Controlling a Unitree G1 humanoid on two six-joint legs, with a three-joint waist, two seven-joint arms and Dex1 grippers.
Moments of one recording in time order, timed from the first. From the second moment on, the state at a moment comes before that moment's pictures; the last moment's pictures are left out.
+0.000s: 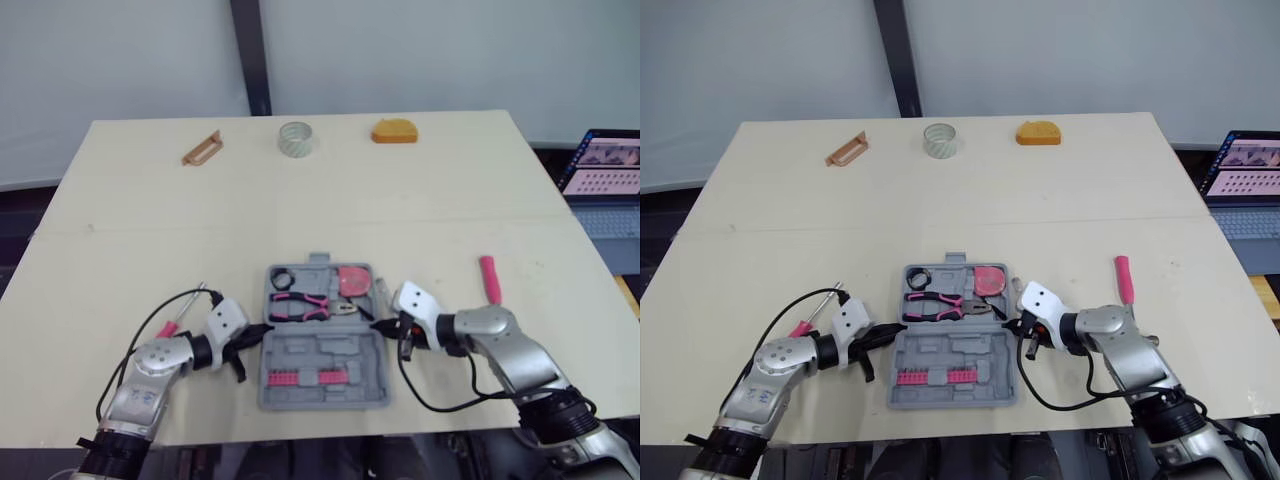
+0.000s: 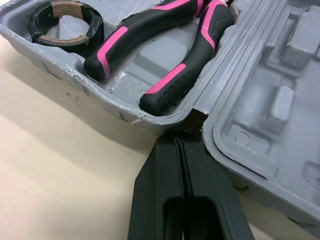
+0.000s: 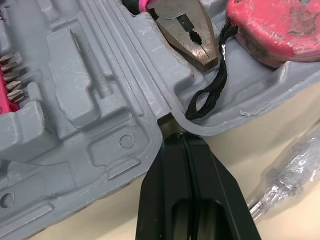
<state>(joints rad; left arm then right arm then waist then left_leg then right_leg) -0.07 0.51 -0.05 0.05 -0.11 0.13 -0.80 -0.29 -0.60 0.26 -0.07 0.10 0.50 0.97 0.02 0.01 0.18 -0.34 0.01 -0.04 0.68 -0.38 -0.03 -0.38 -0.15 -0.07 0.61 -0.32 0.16</state>
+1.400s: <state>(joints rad) 0.35 0.81 0.63 0.13 -0.35 0.24 -0.89 -0.10 -0.94 -0.33 0.36 0.37 0.42 1.09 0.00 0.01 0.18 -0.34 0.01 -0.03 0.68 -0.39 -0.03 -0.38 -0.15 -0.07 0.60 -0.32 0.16</state>
